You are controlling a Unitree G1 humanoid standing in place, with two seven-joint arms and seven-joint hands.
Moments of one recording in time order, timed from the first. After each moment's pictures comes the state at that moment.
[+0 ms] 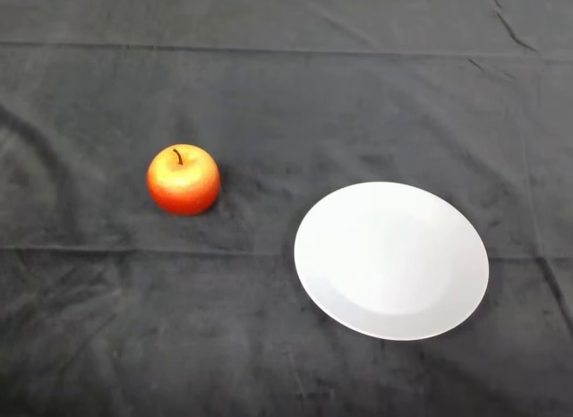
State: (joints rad) left arm -0.54 0.64 0.61 1.23 -0.54 -0.44 0.12; right arm -0.65 -0.48 -0.95 1.22 0.88 0.19 0.40
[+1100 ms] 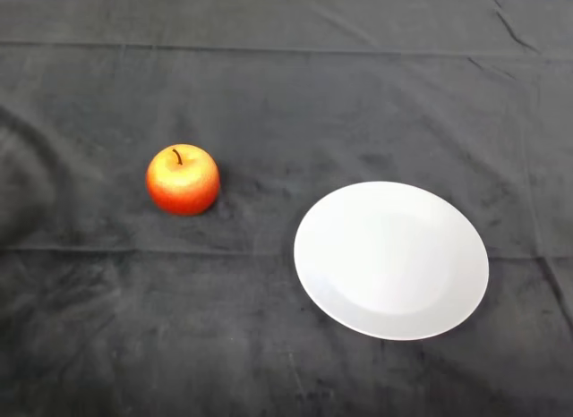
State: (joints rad) left arm -0.59 0.50 0.35 1.18 -0.27 -0.46 -0.08; right arm -0.65 -0.48 -0.95 1.22 0.88 0.19 0.40
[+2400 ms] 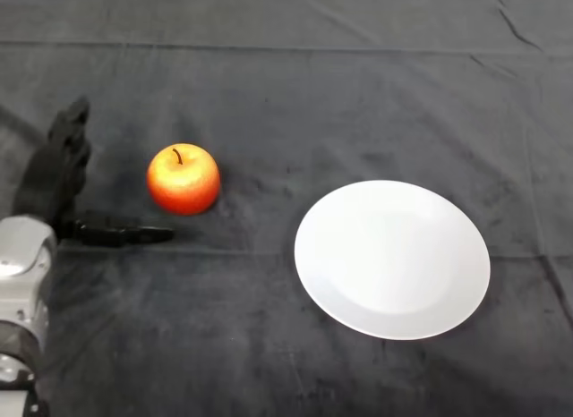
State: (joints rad) left arm -0.73 0.35 0.02 1.18 0.01 -0.40 -0.19; right arm -0.65 -0.48 -0.95 1.22 0.88 0.19 0.40
